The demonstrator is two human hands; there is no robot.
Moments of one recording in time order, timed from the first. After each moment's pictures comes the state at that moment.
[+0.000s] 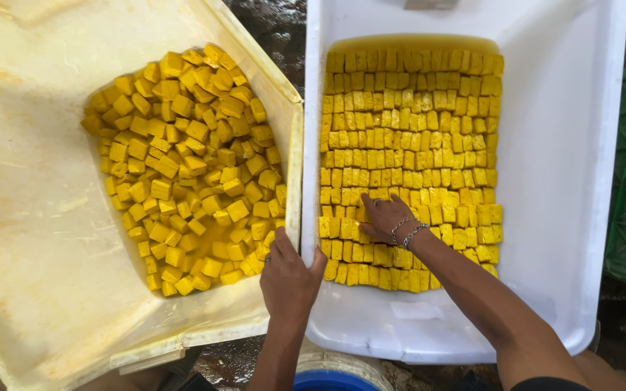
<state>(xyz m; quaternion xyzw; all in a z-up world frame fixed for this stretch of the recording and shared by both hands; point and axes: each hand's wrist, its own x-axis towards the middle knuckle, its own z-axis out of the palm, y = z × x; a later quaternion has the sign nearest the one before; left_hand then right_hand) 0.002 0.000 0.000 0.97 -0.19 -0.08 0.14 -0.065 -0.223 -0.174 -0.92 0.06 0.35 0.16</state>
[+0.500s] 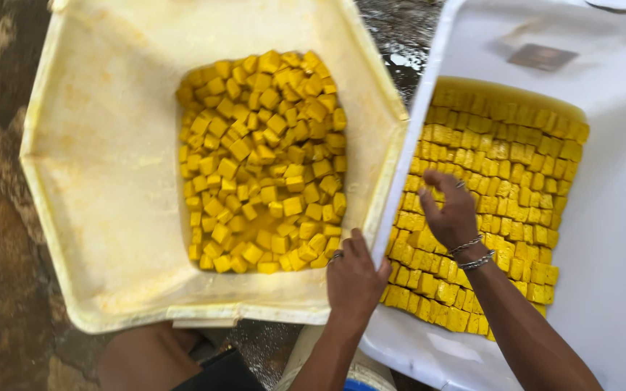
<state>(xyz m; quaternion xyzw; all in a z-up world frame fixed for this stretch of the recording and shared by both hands) 0.000 0.006 -0.007 0.96 -0.19 -0.11 0.16 0.003 -0.213 -0.067 -0.90 0.14 -0.15 0.39</state>
